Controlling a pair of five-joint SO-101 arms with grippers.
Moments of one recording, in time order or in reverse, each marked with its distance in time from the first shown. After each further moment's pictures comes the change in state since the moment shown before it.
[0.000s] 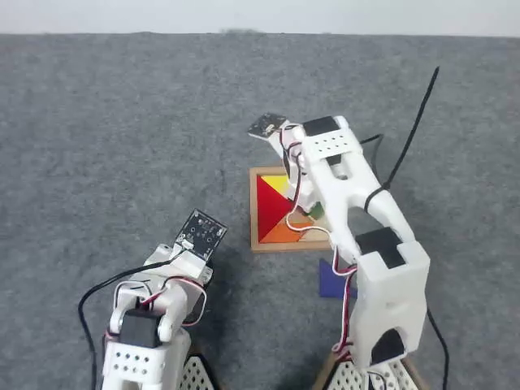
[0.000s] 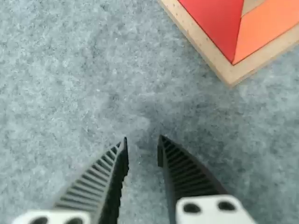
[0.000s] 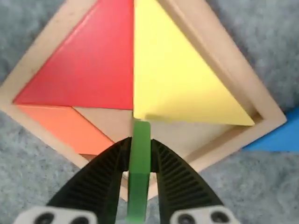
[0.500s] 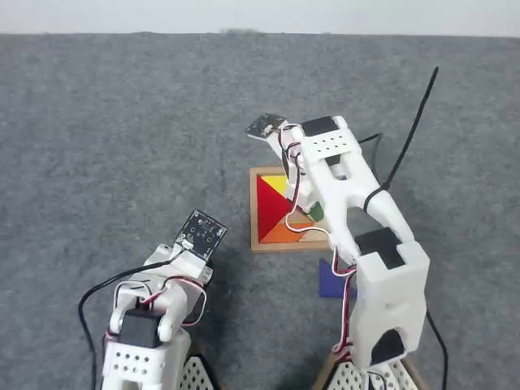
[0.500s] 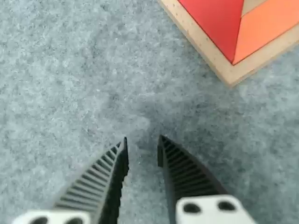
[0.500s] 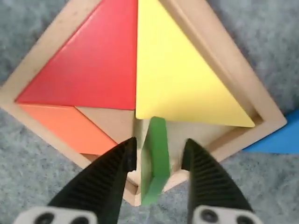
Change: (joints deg) left arm 0.0 0.0 0.0 0.0 0.0; right arm -0.3 0.0 0.0 0.0 0.4
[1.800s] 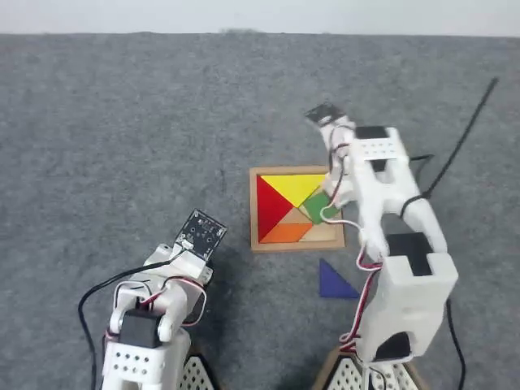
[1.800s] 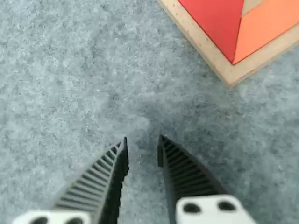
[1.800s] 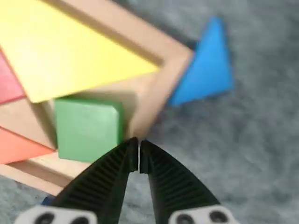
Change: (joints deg) left arm 0.0 0.0 0.0 0.0 0.0; right arm 11.4 -5.0 11.9 -12.7 -5.5
